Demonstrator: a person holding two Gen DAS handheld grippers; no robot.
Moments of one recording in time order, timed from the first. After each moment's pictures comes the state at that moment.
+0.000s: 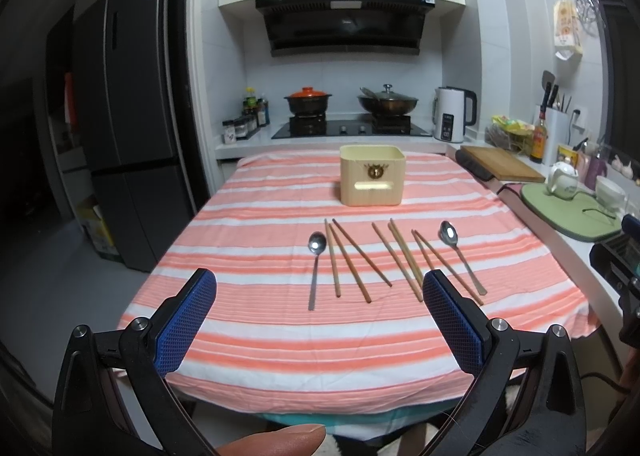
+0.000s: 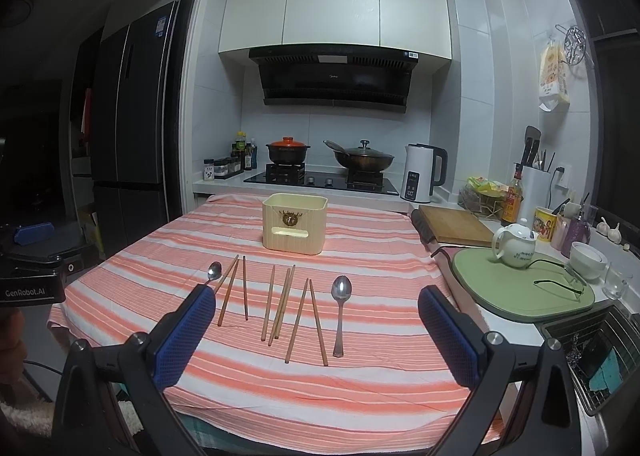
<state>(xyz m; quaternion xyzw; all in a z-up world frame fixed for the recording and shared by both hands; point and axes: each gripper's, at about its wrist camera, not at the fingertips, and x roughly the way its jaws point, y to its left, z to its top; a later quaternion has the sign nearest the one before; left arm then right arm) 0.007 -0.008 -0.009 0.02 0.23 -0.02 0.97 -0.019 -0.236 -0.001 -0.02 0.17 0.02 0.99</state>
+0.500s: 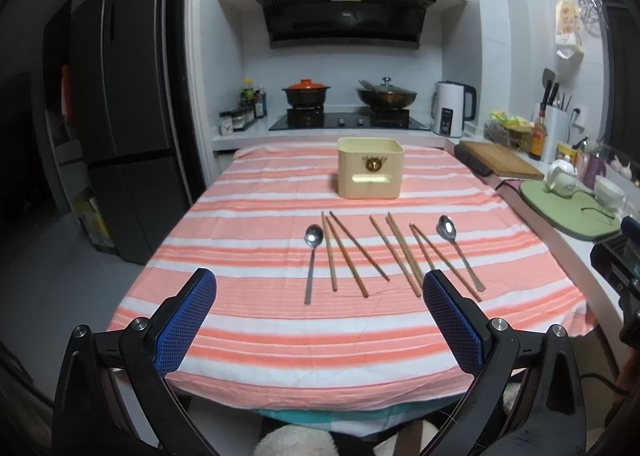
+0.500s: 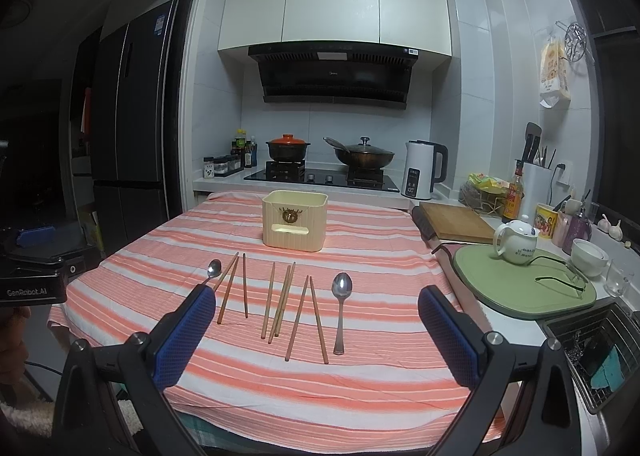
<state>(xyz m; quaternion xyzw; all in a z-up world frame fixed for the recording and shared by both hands) 0.014 -0.009 -0.013 0.02 0.25 -0.02 0.97 -0.015 -0.236 -0.002 -0.01 0.17 0.02 0.98</state>
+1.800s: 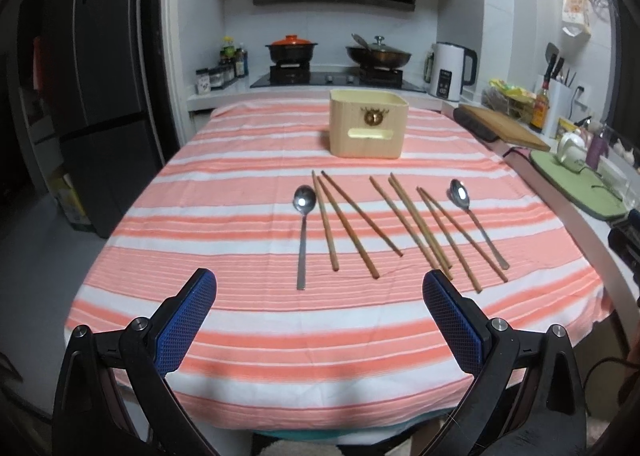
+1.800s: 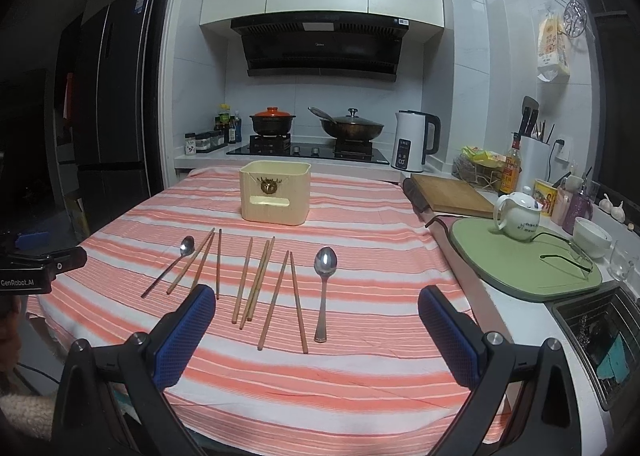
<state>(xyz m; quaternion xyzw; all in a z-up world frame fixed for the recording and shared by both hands) 0.095 0.007 -0.079 0.01 0.32 -0.06 0.95 0.039 -0.263 -0.047 -0.01 0.22 -0.01 0.98</state>
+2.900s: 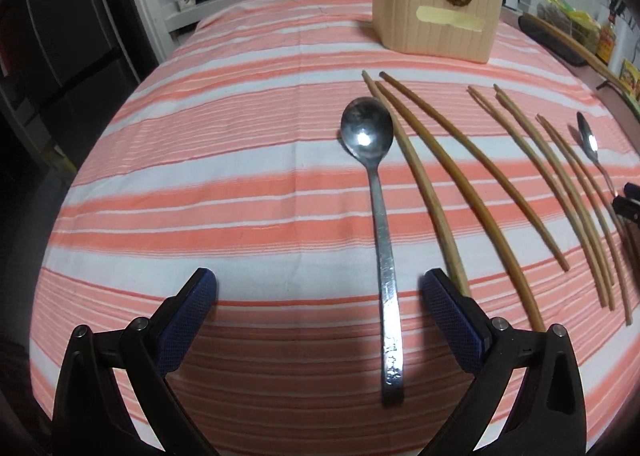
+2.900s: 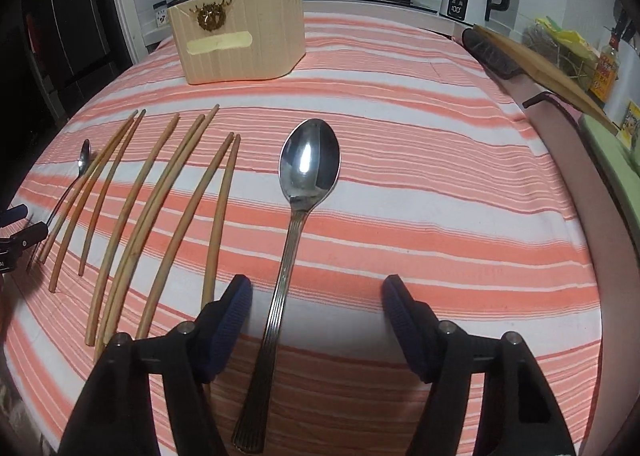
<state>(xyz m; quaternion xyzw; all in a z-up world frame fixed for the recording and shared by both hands) 0.271 0.024 -0.196 0.05 0.46 -0.03 0.88 0.267 -0.292 -0.183 -0.02 0.47 0.05 0.88</state>
